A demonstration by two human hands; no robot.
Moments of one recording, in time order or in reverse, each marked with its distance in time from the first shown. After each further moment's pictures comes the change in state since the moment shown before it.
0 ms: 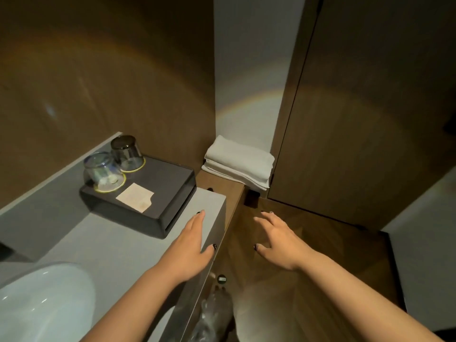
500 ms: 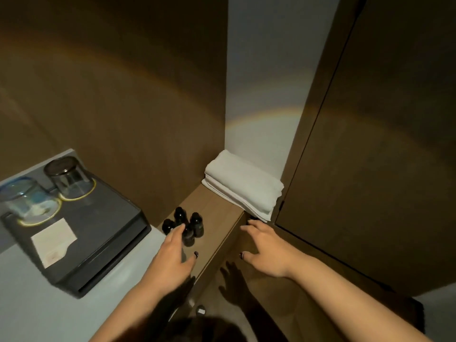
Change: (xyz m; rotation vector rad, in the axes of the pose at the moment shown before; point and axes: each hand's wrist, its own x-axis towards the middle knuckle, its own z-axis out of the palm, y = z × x) left_hand 0.180 0.060 0.051 -0.131 0.197 -0.324; right_hand 0.171 0.130 -0.107 0.033 -0.242 -0.208
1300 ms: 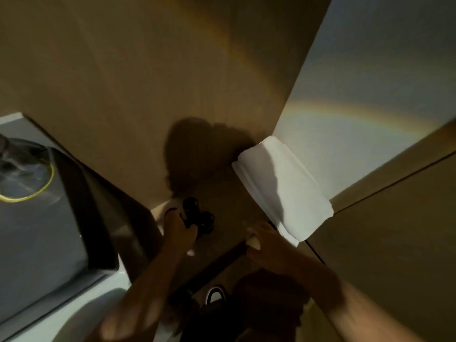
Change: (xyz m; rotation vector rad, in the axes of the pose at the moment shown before) left_hand 0.258 -0.069 0.061 -0.305 0.254 -0.663; right_hand 0.282 0.075 -0.037 -0.028 -0.372 -0.037
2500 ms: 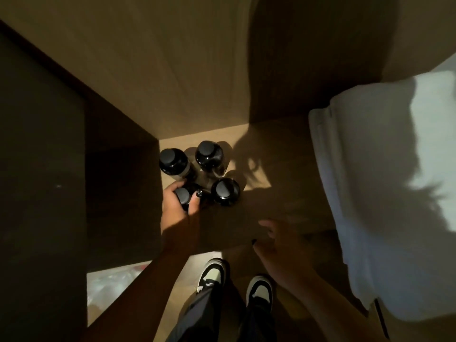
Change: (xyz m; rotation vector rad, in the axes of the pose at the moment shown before) left_hand 0.116 -0.114 0.178 -0.416 0.531 -0.120; right_hand 0.240 0.122 0.115 0.180 -0.171 0.027
